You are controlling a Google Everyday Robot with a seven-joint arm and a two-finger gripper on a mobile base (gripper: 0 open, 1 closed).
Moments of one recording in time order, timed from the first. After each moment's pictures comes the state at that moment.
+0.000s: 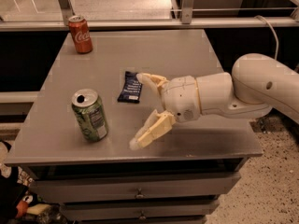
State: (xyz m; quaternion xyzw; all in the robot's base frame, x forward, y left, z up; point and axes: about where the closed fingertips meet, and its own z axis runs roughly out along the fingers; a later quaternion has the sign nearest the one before) arm 0.455 0.027 0.889 -0.57 0.56 0.38 0.46
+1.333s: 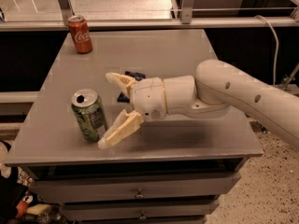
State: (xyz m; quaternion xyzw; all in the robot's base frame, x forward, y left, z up) arm 0.461 0.098 0.888 -0.57 0.51 0.43 0.48
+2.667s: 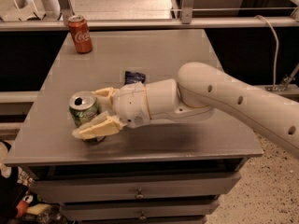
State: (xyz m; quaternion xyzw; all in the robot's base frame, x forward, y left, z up) arm 0.445 0.135 0.879 -0.59 0.51 0.42 0.47
